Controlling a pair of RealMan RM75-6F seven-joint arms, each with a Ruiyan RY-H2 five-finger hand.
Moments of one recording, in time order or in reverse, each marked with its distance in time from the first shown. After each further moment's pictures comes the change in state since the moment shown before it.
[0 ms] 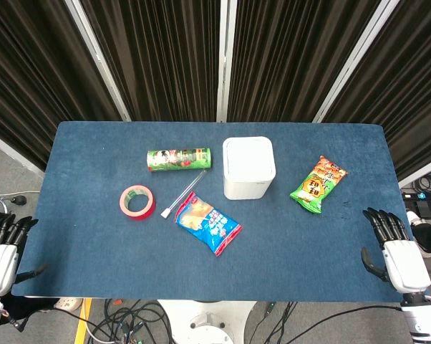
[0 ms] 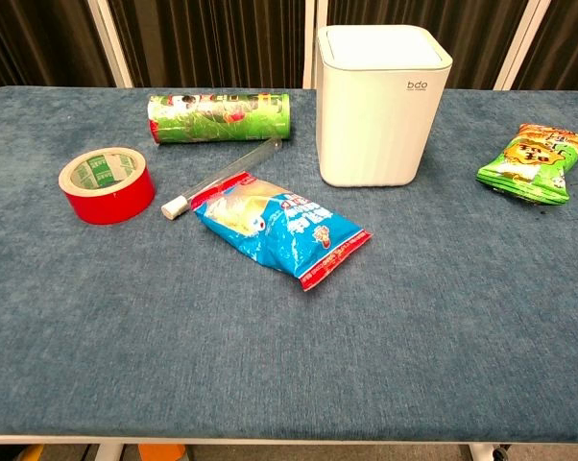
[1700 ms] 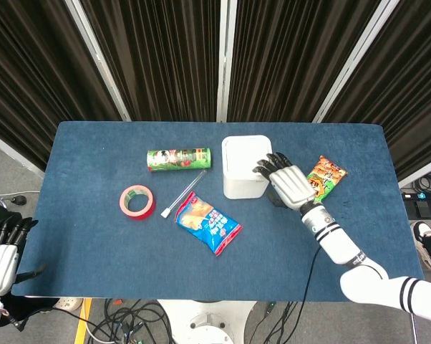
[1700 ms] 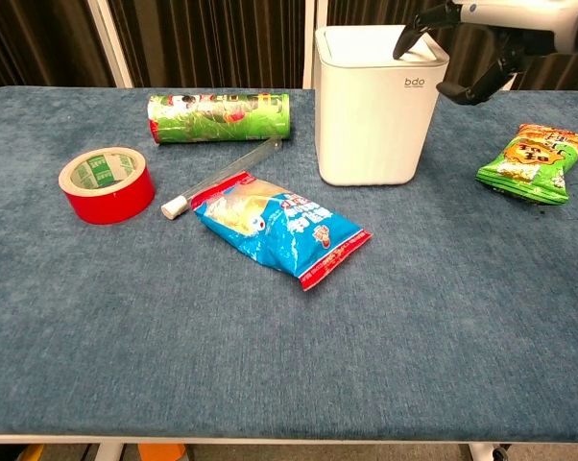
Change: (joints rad) left arm -0.002 -0.008 0.003 0.022 -0.011 -0.014 -0.021; right arm 0.701 -0.172 0.239 0.036 0.530 -0.689 -0.396
